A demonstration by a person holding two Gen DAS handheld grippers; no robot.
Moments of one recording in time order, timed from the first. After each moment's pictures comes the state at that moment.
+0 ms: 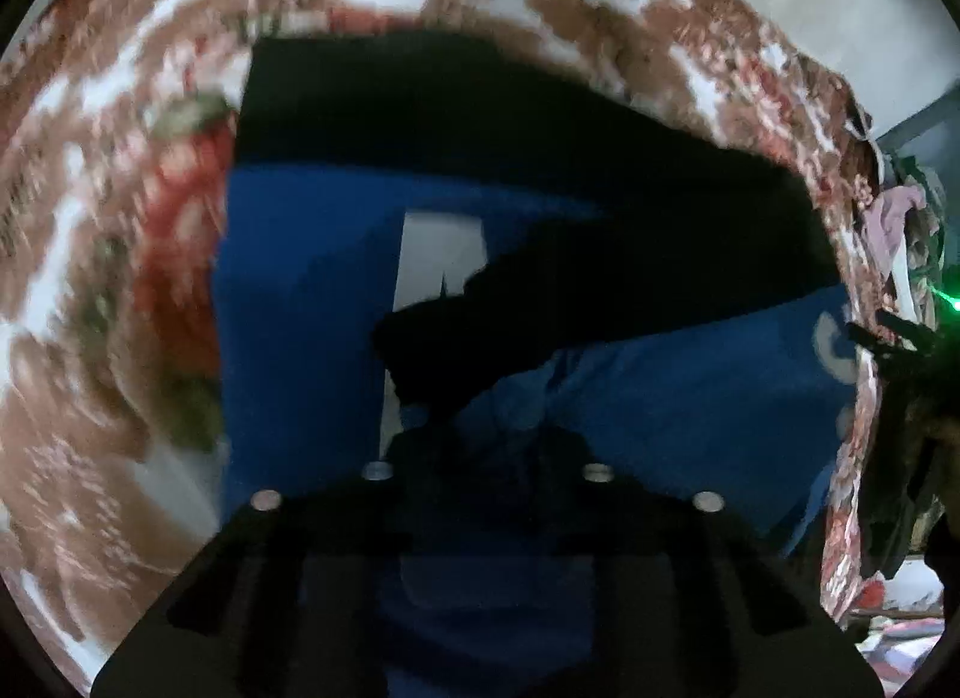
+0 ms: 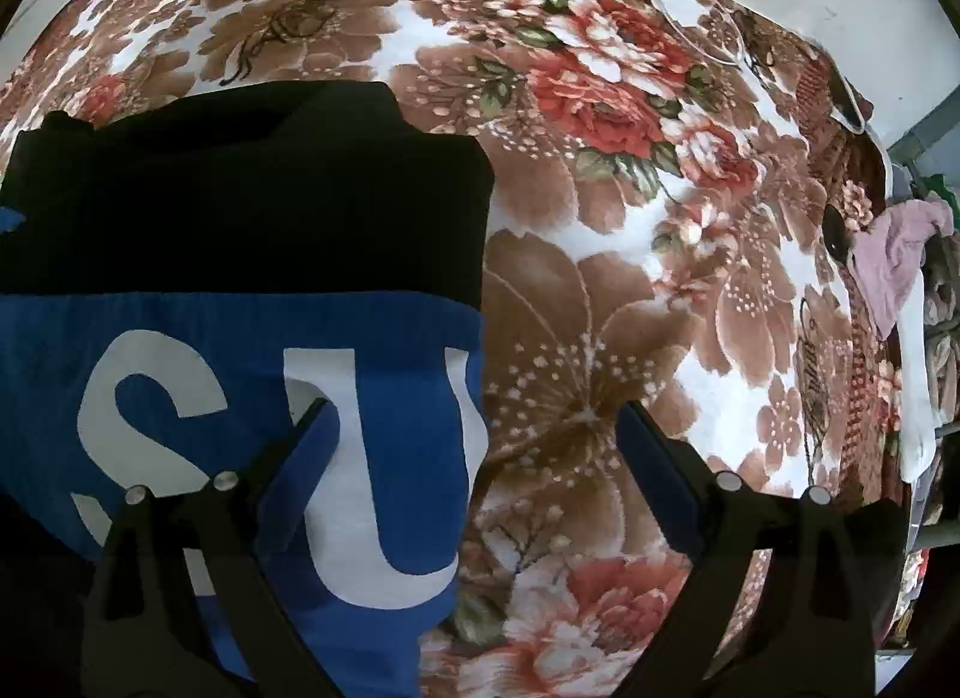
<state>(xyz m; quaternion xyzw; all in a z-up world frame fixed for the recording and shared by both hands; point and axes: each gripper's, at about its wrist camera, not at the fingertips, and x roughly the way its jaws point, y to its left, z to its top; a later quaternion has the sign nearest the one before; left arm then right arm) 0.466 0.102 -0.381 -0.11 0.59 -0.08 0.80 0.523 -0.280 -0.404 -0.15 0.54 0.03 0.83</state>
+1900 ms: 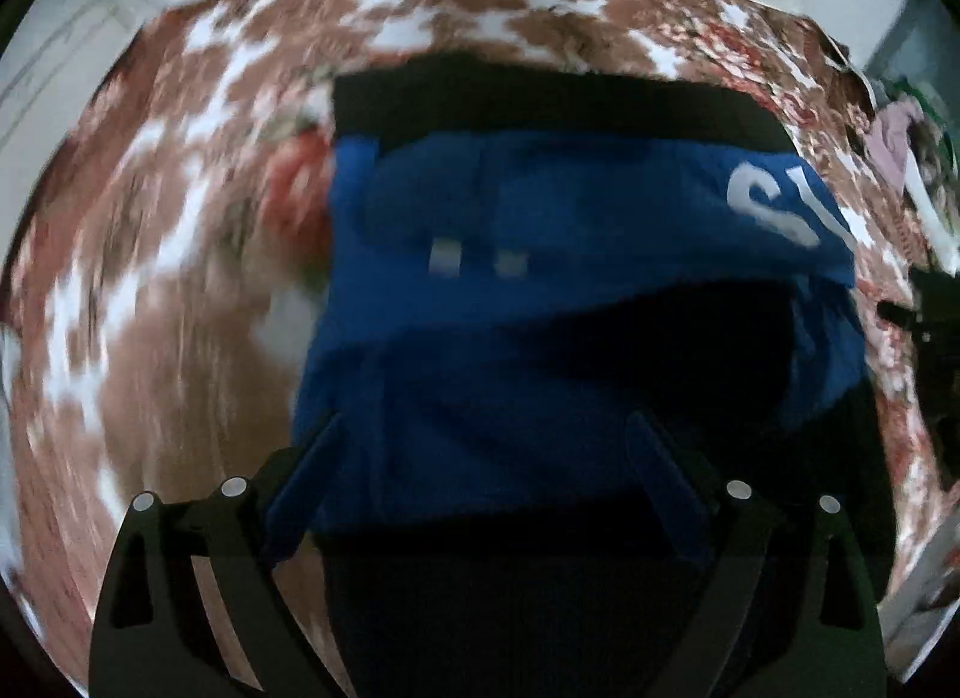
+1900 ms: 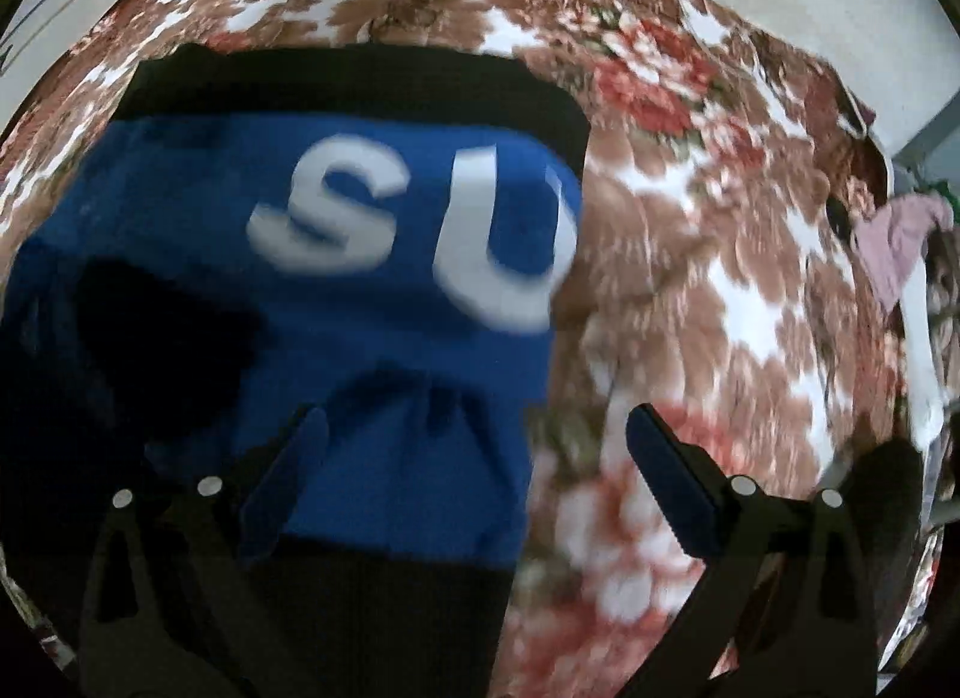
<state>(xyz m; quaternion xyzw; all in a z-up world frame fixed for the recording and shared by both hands) 0.319 0.090 -0.337 -0.02 0.57 -0.04 0.82 0.367 -0.254 -0.391 -0.14 0.53 0.07 0.83</state>
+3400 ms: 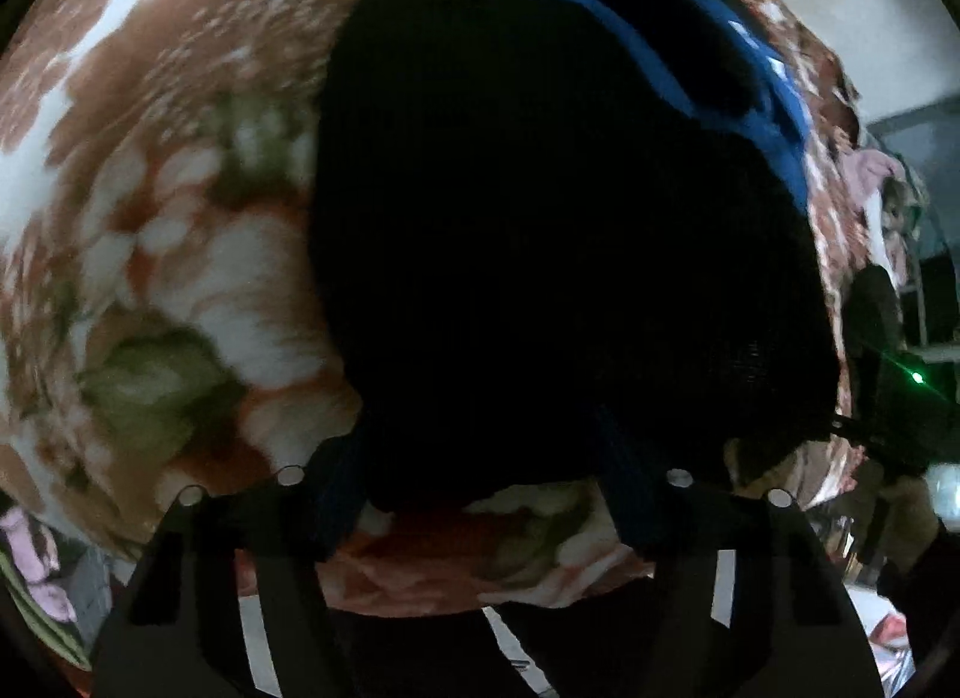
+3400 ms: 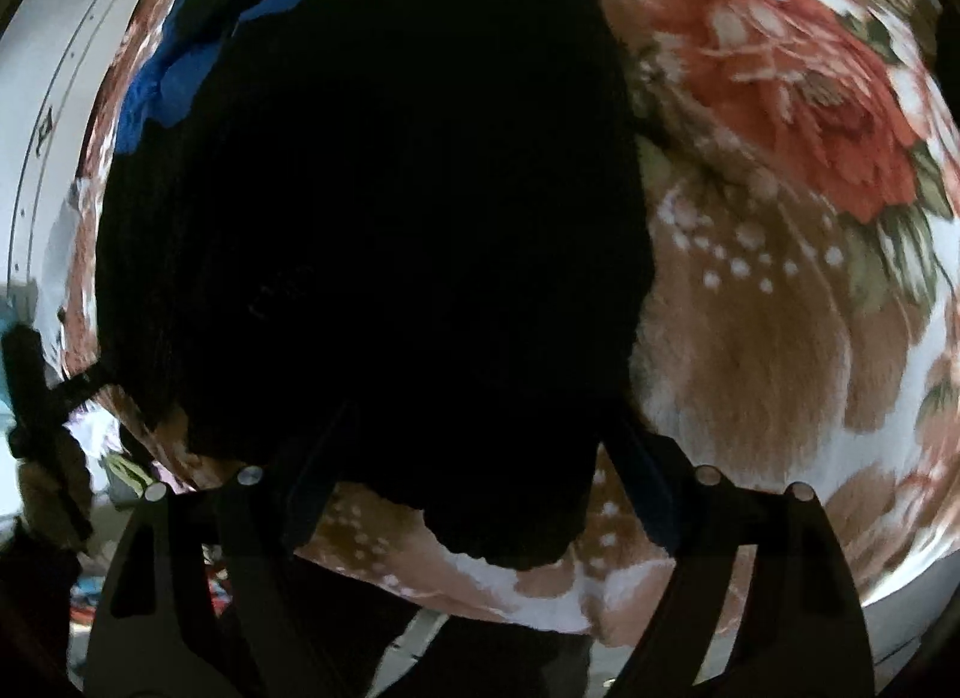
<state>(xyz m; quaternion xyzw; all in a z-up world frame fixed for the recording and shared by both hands) 0.087 0.113 -0.408 -0.21 0.63 -0.06 0.74 0.133 -0.322 -0.502 0.10 0.68 0.15 0.71</state>
